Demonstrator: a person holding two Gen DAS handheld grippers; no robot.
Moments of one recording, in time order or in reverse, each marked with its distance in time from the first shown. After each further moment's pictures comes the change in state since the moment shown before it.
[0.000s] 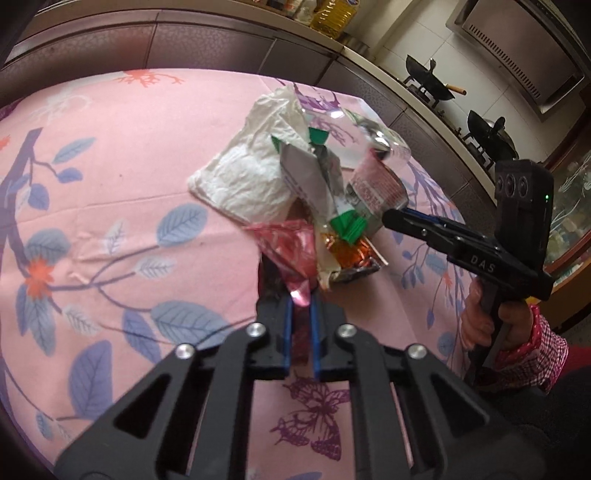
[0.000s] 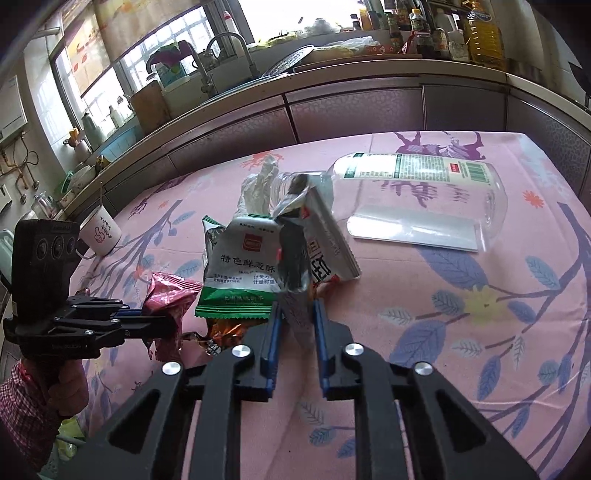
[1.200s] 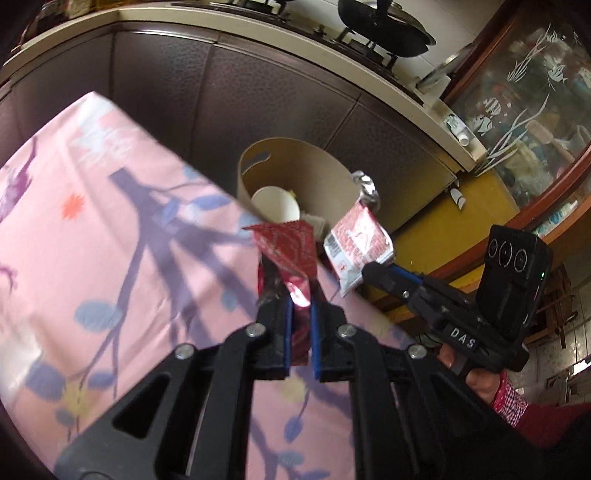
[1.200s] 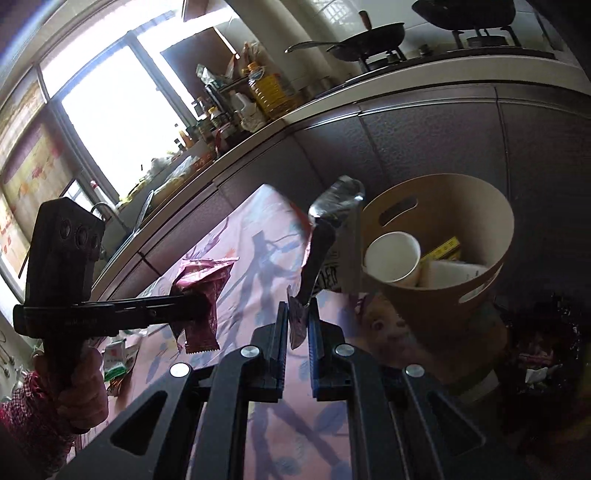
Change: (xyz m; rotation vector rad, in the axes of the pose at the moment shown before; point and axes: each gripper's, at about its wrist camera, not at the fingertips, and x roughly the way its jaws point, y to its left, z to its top) left arm 0.267 -0.346 0.123 0.434 0.313 -0.221; right arm -0.209 -0.294 -0.098 0.533 -0.380 -0.249
